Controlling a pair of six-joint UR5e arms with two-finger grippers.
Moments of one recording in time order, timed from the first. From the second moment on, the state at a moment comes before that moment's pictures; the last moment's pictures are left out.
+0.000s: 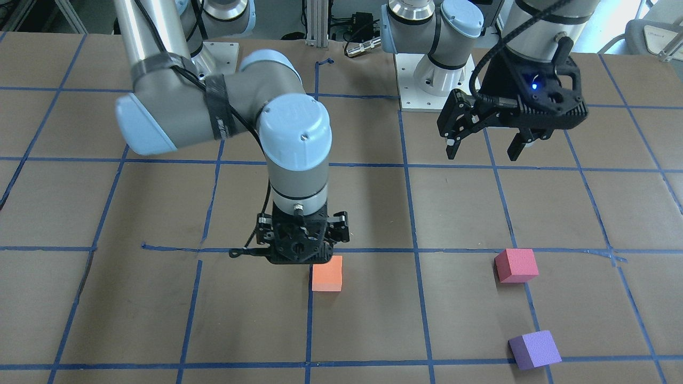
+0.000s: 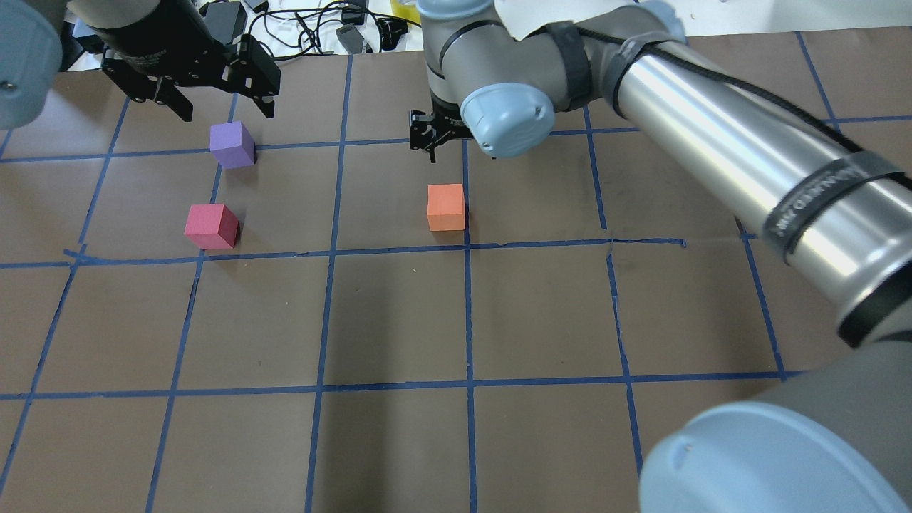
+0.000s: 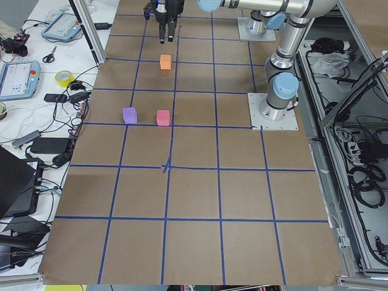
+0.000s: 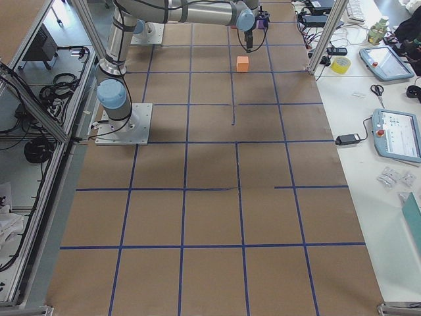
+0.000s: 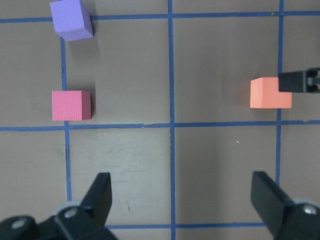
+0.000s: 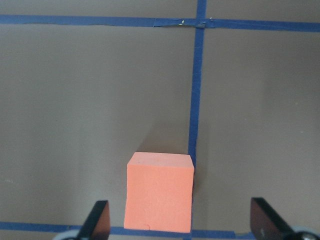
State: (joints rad) left arm -1.56 -1.62 -1.47 -1.46 1.57 0.00; right arm 1.90 -1.11 1.33 -1.87 -1.59 0.33
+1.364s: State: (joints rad) left arm -1.80 -2.10 -1.47 -1.02 1.57 -0.19; right arm 1.64 -1.53 1.46 -1.60 -1.60 0.12
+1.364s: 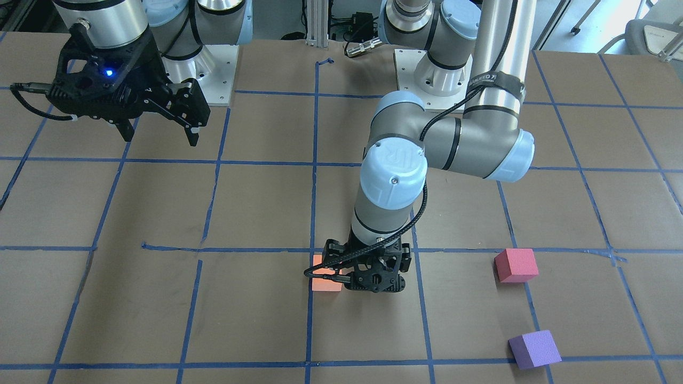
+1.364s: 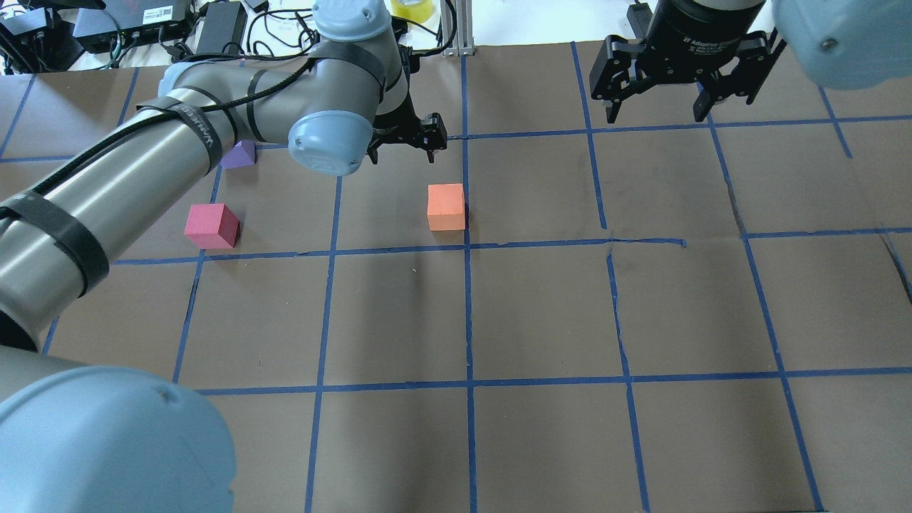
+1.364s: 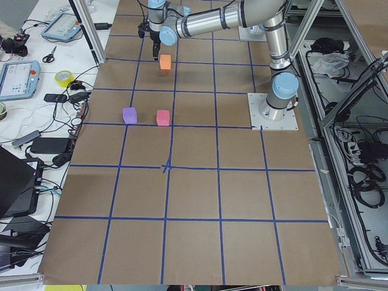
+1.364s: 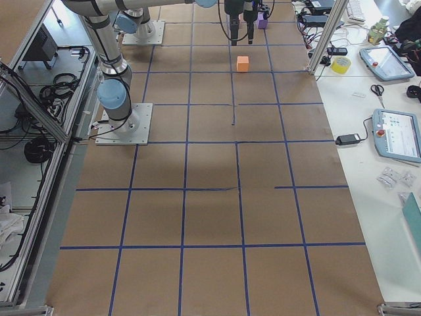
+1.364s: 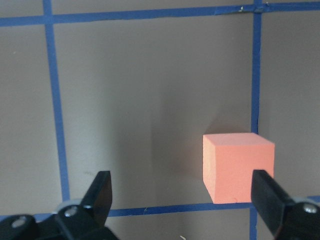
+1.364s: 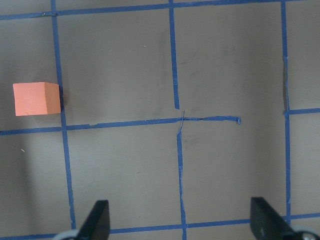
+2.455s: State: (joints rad) left arm -1.87 -2.21 -1.51 -0.92 1.57 -0.31; right arm 1.64 -1.53 1.48 -1.61 -1.58 0.12
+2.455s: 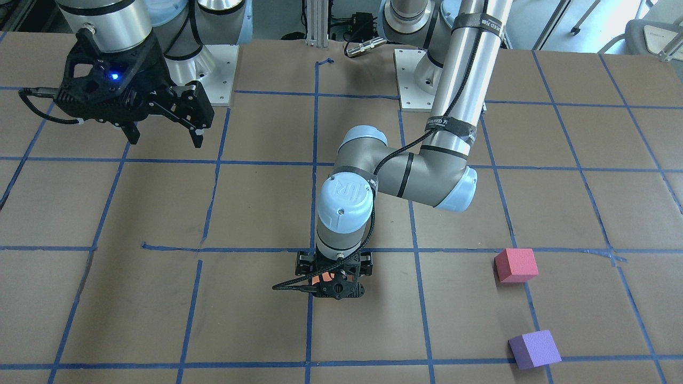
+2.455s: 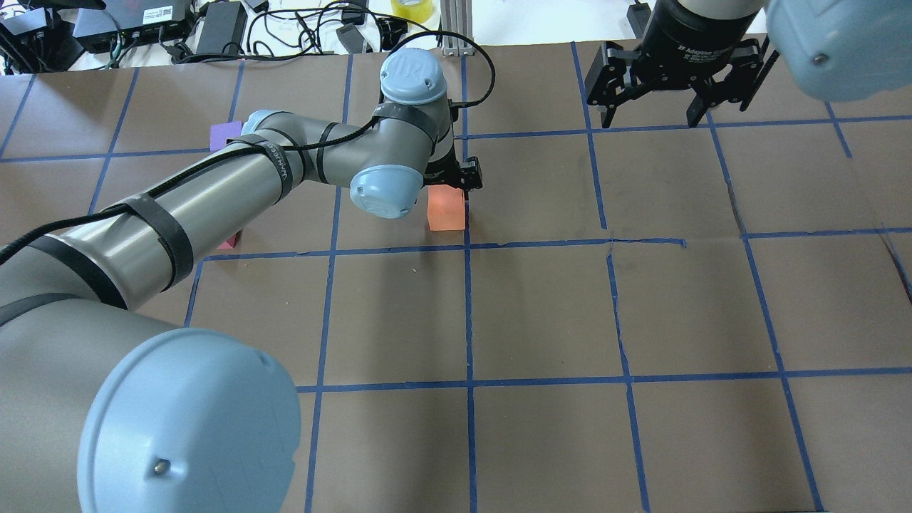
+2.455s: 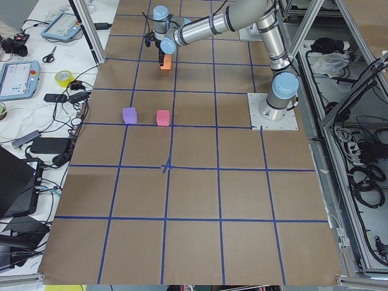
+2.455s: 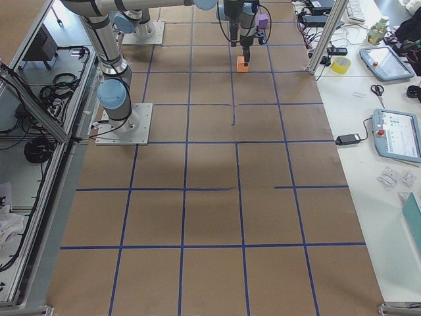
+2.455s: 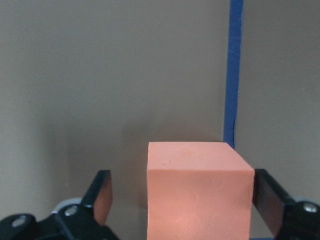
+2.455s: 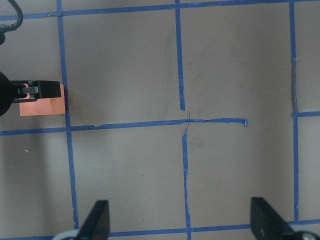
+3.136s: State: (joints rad) left arm -1.87 -2.19 -1.50 -0.92 1.57 -0.33; right arm 1.64 -1.53 1.48 -1.61 -1.58 0.12
